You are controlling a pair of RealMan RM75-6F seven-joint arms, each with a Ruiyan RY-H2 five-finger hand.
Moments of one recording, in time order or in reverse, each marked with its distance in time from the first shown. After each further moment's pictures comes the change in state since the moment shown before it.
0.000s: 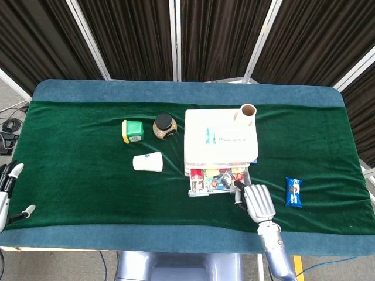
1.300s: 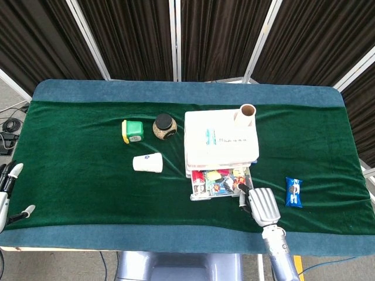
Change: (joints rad) left arm 0.001 0.001 0.000 -0.002 0.001 0.002 -0.001; right arm -0.035 0.028 -0.017 -0.022 -0.020 0.013 -0.006
